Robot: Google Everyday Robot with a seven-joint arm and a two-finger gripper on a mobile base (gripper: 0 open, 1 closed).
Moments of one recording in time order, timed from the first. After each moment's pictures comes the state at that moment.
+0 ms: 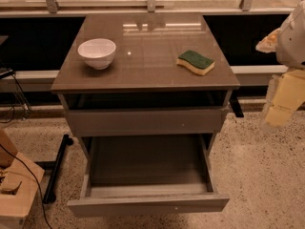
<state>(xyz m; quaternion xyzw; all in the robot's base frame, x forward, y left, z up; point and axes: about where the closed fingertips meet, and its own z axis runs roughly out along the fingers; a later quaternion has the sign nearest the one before) 0.438 -0.216 0.977 -0.60 0.78 -0.04 0.16</state>
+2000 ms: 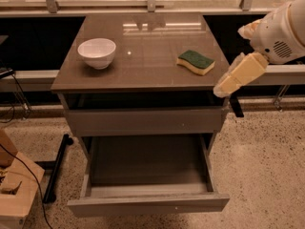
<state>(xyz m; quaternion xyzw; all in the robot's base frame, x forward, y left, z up) 0.528 -0.185 0.972 -0.51 0.79 0.05 0.35</state>
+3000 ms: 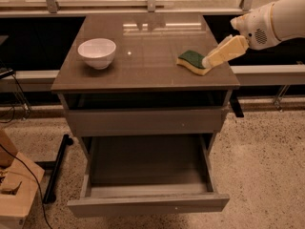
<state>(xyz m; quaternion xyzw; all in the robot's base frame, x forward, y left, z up) 0.642 -0.192 0.959 -0.44 0.77 0.13 0.44</state>
